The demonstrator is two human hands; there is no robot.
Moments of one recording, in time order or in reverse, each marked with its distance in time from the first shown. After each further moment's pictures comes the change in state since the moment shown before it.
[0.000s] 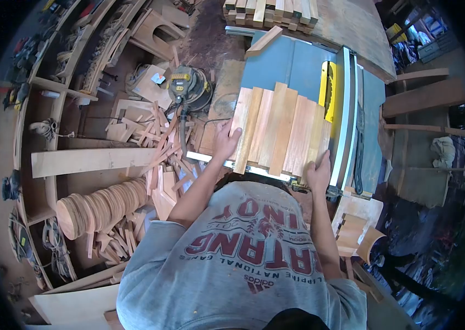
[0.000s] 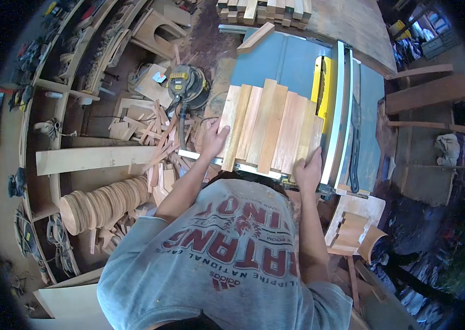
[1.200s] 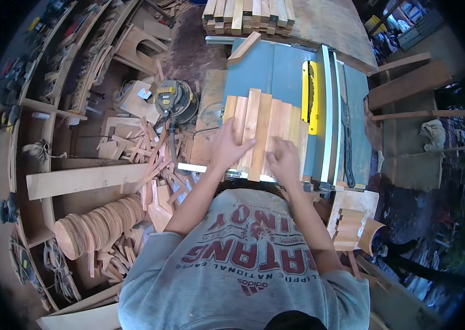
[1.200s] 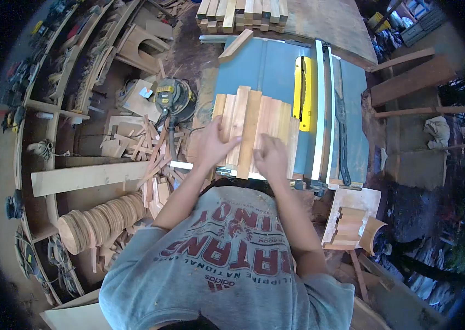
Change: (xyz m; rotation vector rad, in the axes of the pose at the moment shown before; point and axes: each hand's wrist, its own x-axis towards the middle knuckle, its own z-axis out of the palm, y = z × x) left_hand -0.009 0.130 -0.019 0.282 -0.221 0.045; right_hand 0.001 -0.090 0.010 0.142 -0.114 -0.394
